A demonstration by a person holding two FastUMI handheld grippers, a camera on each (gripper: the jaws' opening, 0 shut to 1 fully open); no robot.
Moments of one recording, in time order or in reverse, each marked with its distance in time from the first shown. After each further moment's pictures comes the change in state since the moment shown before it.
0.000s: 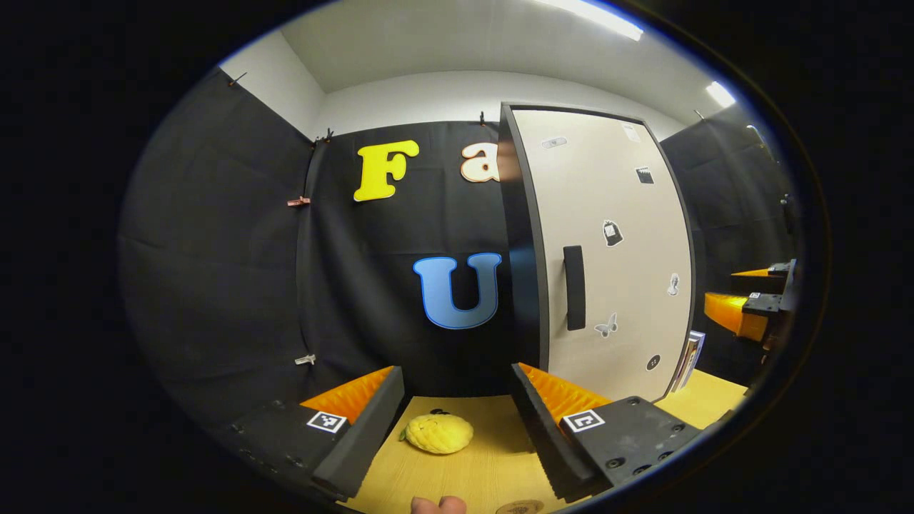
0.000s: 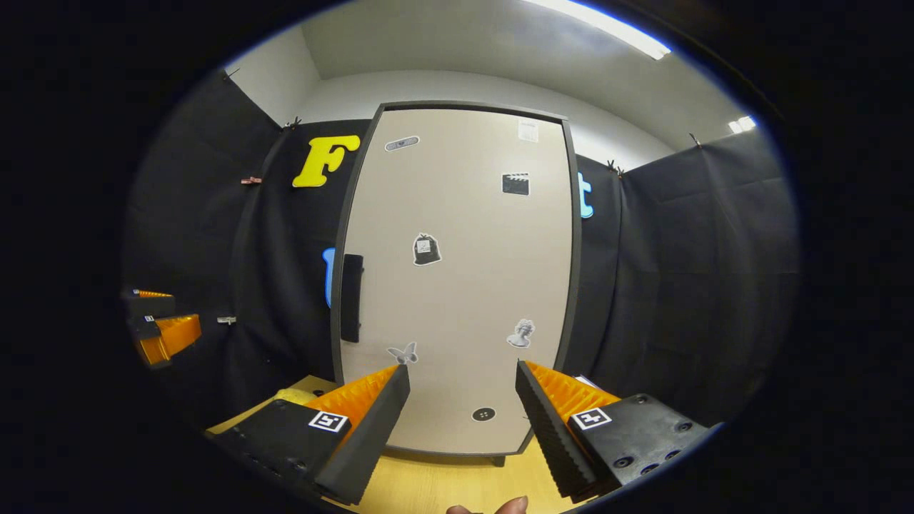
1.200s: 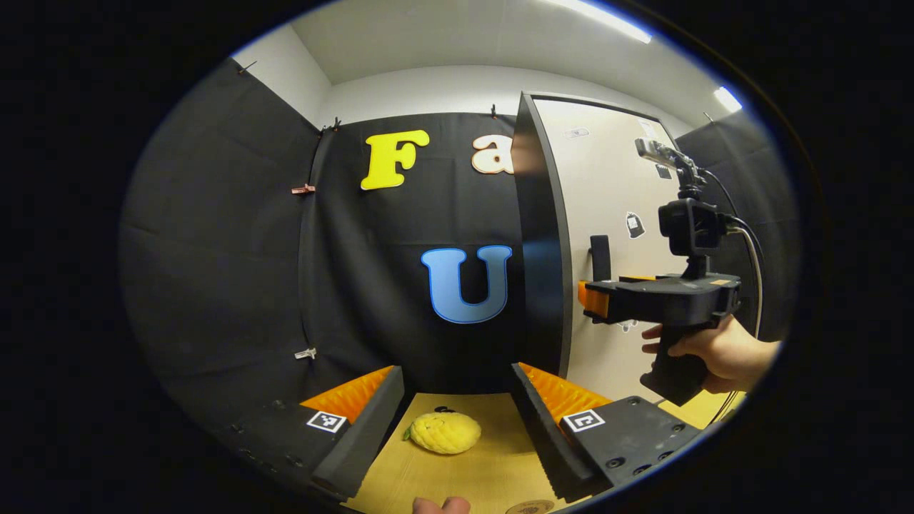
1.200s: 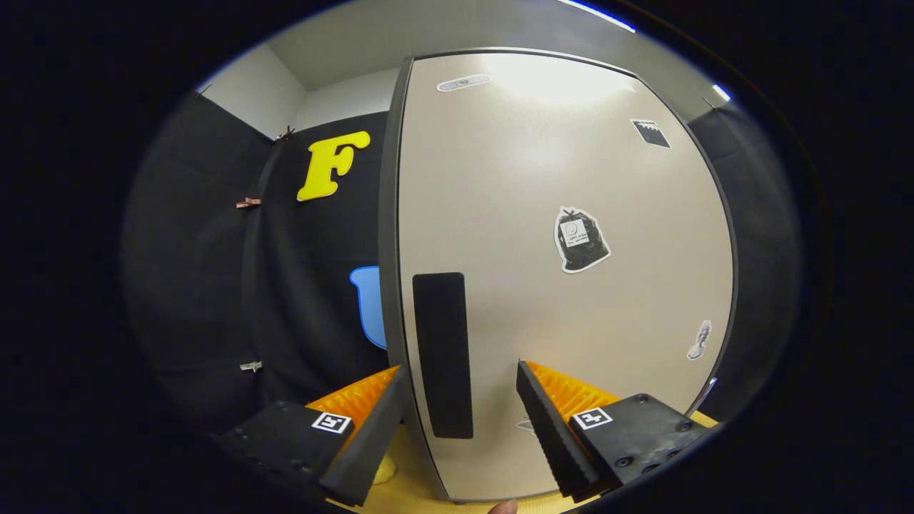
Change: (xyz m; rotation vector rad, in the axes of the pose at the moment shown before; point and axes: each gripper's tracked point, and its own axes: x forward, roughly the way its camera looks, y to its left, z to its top) left arm 0.014 0.017 -0.014 -0.031 0.028 0.018; right arm 0.177 0.142 -0.001 0.170 -0.004 0.067
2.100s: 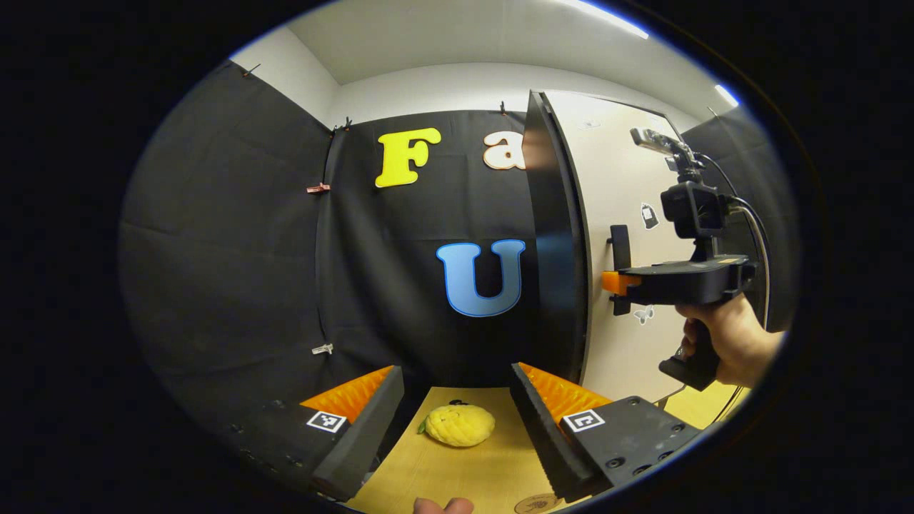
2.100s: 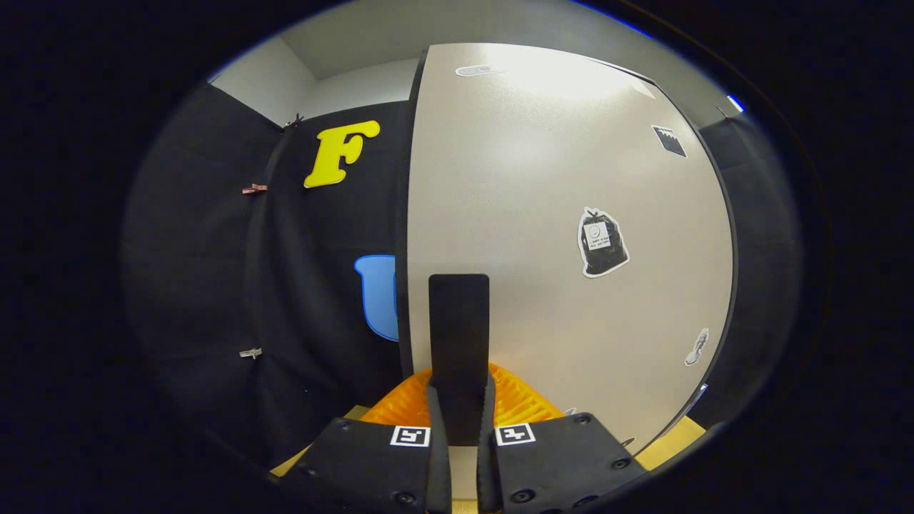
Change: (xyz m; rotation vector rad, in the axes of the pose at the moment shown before) left arm -0.001 0.004 0.005 0.018 0.015 0.074; right arm -0.019 0.015 0.004 -0.069 0.042 0.054
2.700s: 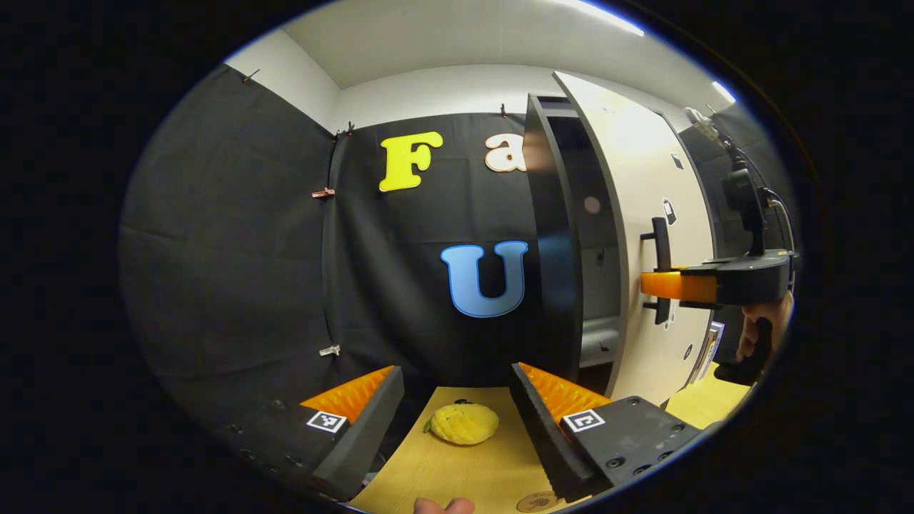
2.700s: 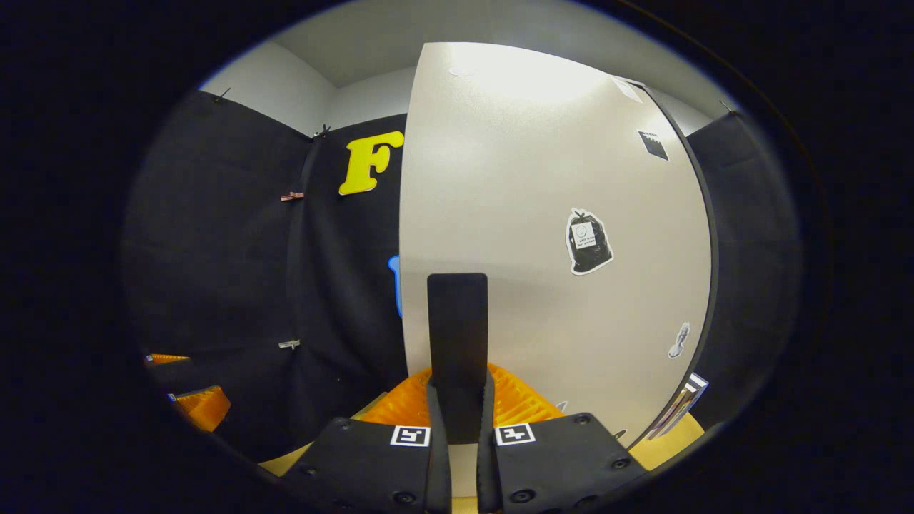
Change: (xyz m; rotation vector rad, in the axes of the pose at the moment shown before) left arm -0.003 0.000 0.010 -0.003 -0.005 0.027; right arm -0.054 -0.005 0.008 0.020 0.017 0.136
